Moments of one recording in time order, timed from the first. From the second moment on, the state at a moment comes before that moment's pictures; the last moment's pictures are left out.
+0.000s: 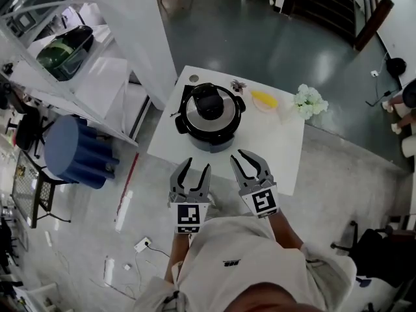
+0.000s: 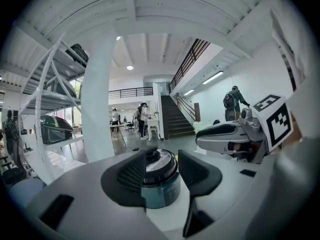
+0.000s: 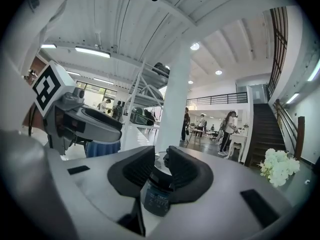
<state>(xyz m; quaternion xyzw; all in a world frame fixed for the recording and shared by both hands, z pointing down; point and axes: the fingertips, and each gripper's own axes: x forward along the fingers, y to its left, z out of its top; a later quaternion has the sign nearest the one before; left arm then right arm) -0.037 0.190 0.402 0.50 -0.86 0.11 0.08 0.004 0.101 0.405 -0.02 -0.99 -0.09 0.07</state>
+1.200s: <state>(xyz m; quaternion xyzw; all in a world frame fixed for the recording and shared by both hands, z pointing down) -0.137 0.095 0.427 0.55 -0.82 0.12 0.13 -0.087 0.022 0.437 0.00 -0.99 -0.06 0.12</state>
